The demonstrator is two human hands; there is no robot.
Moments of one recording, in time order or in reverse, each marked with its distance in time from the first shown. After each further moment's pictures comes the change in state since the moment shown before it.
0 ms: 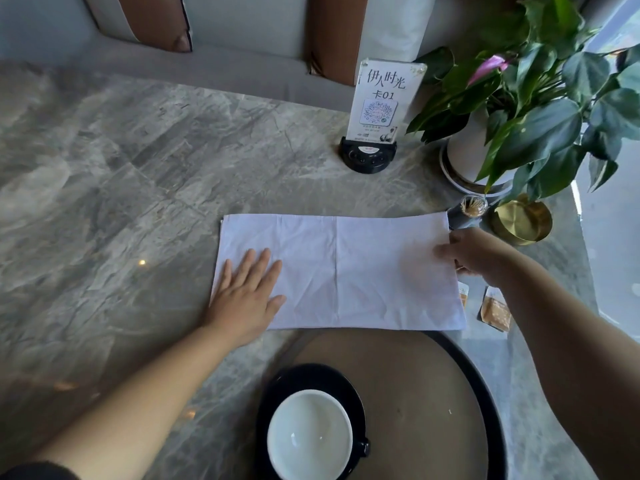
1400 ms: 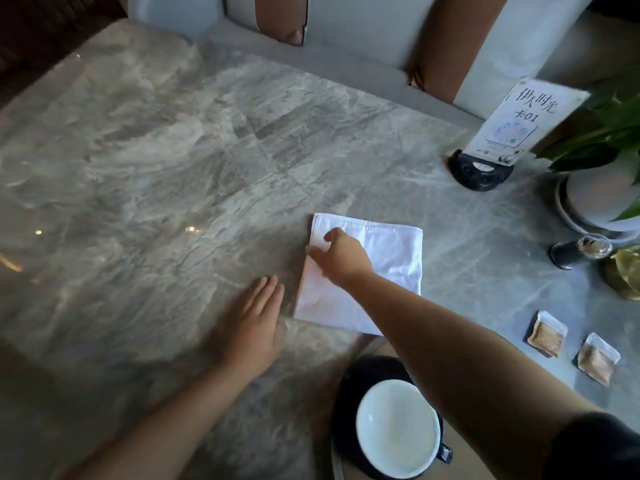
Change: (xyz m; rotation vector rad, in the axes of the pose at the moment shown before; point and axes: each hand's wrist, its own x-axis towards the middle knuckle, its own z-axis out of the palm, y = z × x) left_hand -0.138 -0.056 -0.002 -0.388 0.213 -0.241; right_hand -0.058 -0.166 0.302 -0.296 -0.092 -0.488
